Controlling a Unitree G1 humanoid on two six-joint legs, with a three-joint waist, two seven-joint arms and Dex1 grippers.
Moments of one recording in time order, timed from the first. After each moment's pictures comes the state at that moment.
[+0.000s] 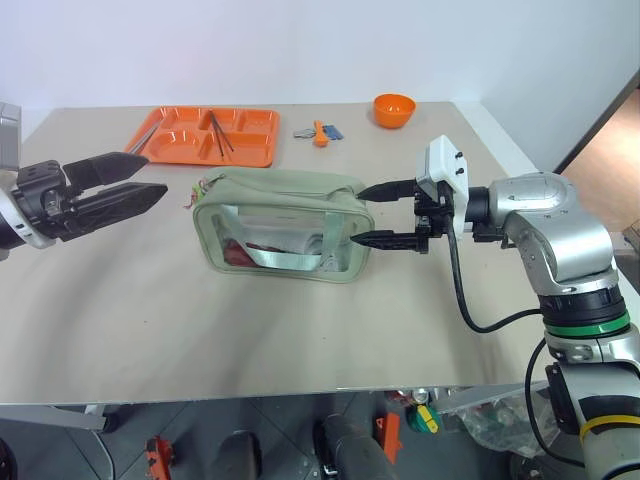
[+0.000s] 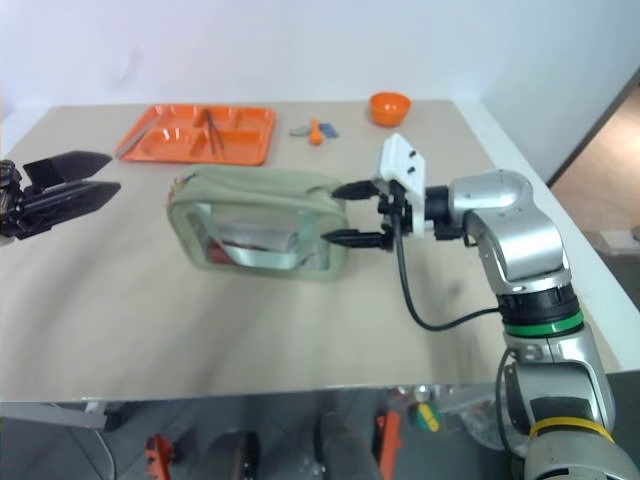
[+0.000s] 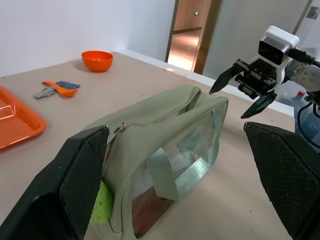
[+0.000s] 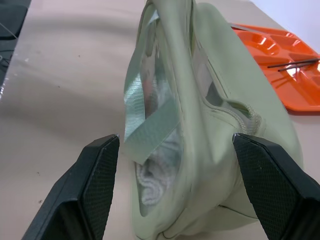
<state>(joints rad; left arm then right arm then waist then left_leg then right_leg) -0.46 1.00 0.51 -0.10 -1.00 0.87 -1.03 -0.84 -0.71 0.10 -0.01 0.36 0.52 1.21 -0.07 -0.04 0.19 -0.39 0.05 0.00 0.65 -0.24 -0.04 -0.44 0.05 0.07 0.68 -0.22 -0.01</state>
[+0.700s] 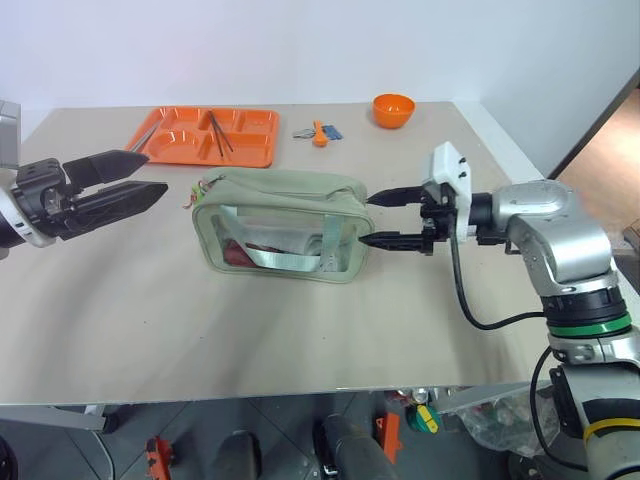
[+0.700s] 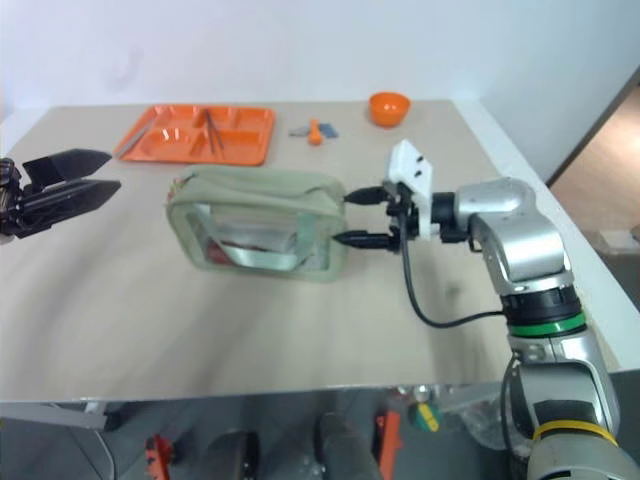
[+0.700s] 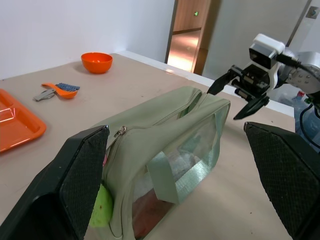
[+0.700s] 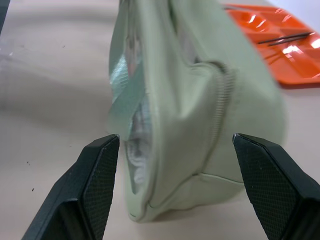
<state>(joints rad) -0.47 1.00 0.51 -0.10 -1.00 0.87 -1.02 -0.82 -0.71 0.12 0.05 0.34 0.50 1.20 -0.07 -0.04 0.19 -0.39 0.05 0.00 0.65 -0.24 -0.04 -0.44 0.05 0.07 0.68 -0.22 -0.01</state>
